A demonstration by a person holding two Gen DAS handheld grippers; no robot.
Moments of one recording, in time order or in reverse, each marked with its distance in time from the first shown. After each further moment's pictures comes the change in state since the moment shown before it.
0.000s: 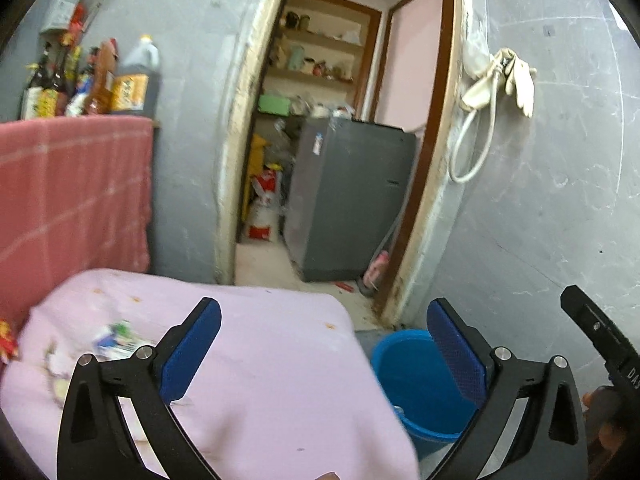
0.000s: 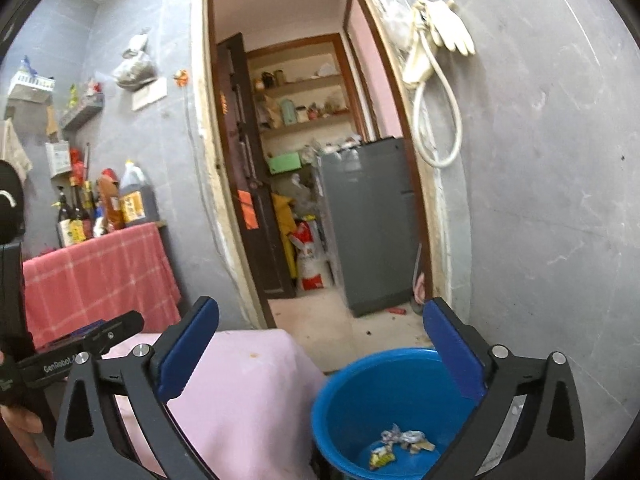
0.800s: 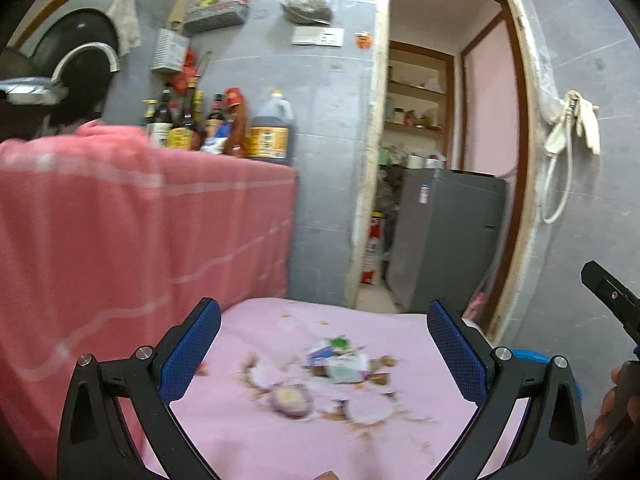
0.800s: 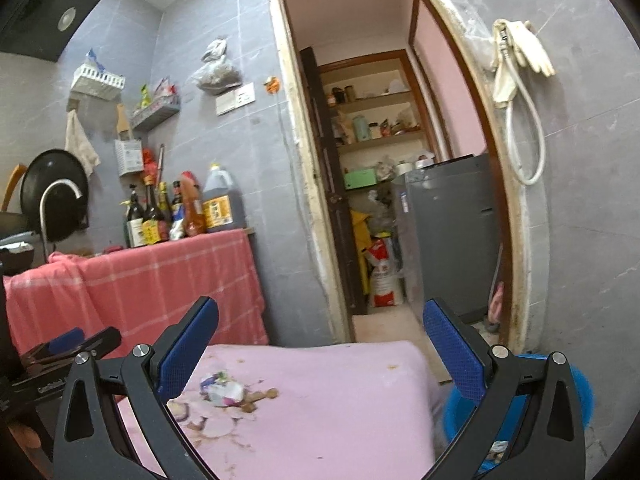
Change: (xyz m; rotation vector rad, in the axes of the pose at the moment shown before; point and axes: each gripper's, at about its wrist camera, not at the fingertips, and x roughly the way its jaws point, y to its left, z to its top) left arm -0.124 0.119 -0.034 -0.020 -0.172 0.342; right arm 0.005 0.123 -0.022 -0.047 -0.046 0.230
